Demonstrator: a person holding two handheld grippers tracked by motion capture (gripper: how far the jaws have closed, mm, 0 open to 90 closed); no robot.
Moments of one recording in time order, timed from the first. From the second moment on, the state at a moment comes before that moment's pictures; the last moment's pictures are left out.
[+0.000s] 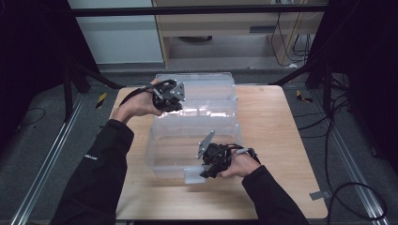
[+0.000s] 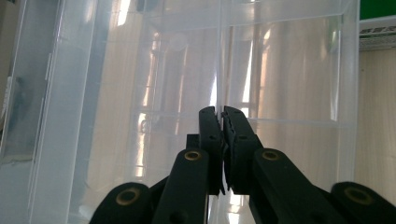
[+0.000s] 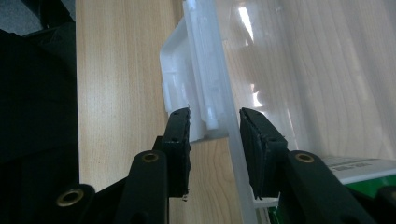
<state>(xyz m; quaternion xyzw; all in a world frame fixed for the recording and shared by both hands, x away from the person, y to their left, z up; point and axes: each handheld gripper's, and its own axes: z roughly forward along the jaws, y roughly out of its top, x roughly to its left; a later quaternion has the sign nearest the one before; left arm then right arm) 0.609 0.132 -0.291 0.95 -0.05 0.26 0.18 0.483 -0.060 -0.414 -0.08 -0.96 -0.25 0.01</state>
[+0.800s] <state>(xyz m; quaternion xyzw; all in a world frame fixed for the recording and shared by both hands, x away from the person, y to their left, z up) 0.564 0.138 -0.286 0.94 -0.08 0.27 0.21 0.480 -0.059 -0.414 -0.09 -0.97 -0.25 0.00</state>
